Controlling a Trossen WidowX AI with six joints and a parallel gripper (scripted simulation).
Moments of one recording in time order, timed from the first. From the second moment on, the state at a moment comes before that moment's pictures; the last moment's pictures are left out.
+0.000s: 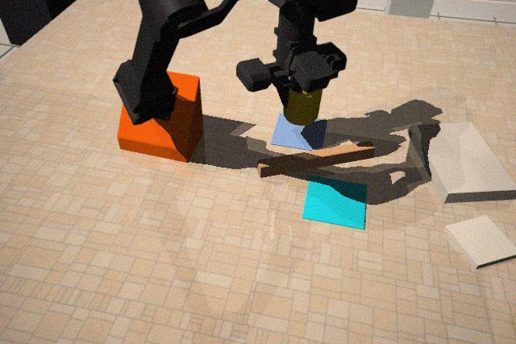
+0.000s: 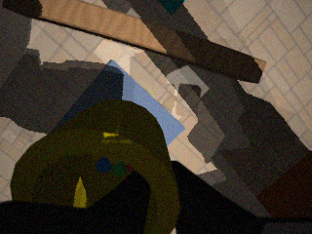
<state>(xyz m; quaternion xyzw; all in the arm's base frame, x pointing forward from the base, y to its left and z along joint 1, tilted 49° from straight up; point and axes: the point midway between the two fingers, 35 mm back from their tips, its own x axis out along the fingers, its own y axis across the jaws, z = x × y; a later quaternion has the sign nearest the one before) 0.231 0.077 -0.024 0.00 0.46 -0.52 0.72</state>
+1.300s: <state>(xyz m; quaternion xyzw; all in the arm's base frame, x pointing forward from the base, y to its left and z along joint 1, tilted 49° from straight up) 0.283 0.017 0.042 0.00 0.46 -0.52 0.72</state>
